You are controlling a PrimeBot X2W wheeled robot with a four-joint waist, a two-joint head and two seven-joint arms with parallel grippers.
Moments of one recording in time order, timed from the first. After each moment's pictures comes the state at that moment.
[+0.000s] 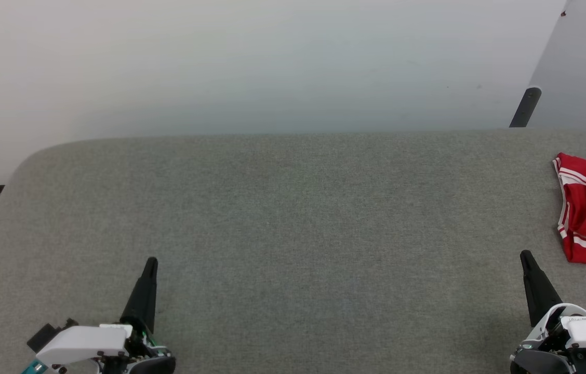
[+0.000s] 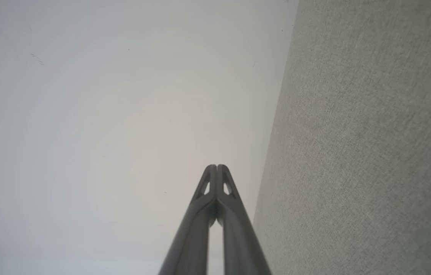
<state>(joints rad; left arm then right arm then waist) -0.11 0.05 0.11 0.25 -1.61 -0.13 0.12 -0.11 -0.05 -0.11 0.24 1.62 0.13 0.11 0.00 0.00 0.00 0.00</state>
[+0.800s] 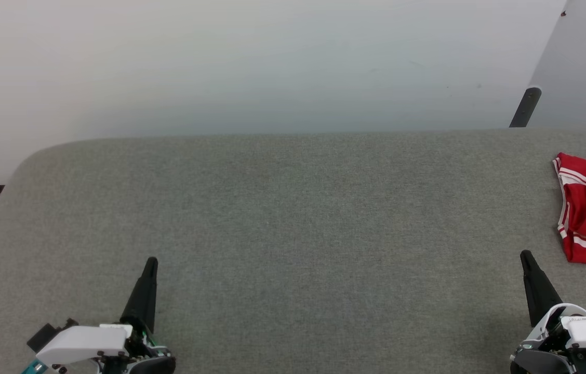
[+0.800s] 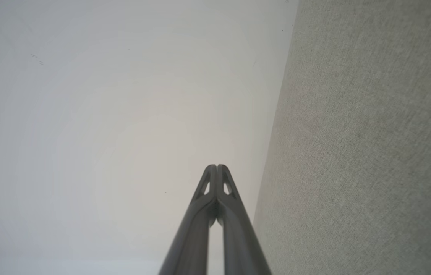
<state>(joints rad) -0.11 0.05 0.11 0.25 -1.61 -0.13 0.12 -0.11 -0.05 -0.11 0.24 1.62 0.13 0.11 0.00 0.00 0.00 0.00</state>
